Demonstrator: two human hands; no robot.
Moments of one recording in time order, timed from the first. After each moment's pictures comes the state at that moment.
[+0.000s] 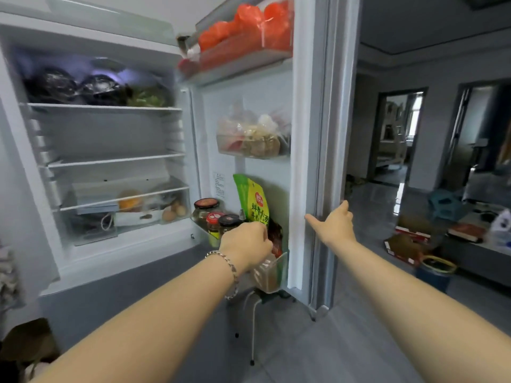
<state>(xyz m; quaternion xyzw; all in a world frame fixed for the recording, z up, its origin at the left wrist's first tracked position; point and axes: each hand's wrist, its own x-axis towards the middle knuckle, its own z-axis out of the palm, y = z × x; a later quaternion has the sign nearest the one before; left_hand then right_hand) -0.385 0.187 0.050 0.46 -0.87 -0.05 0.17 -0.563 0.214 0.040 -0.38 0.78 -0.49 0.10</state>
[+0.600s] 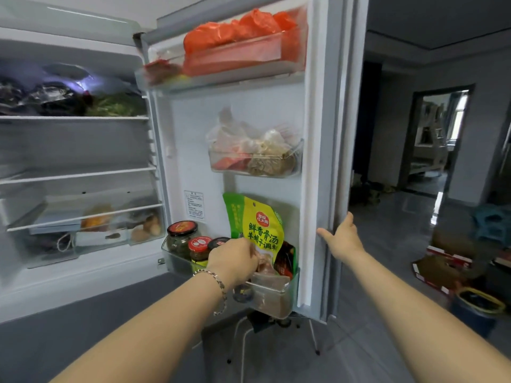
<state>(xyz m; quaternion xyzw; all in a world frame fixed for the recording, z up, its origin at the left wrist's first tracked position) -0.552 0.097 0.056 0.56 -0.81 -0.05 0.14 -0.772 0.097 0.039 -0.43 0.76 -0.46 0.18</state>
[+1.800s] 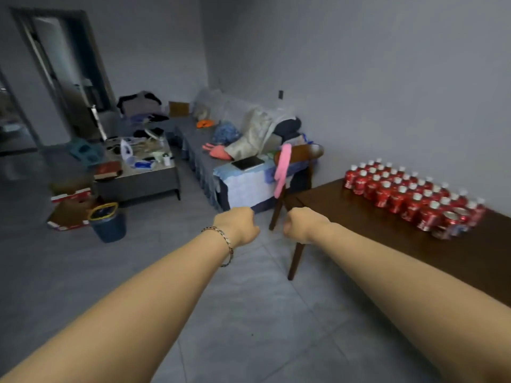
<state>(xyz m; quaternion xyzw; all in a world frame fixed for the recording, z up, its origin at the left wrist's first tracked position) -0.833 0.596 -0.037 -0.16 -0.98 -0.08 -0.06 -0.820 0.747 -0.048 0.04 0.99 -0.13 0.09</state>
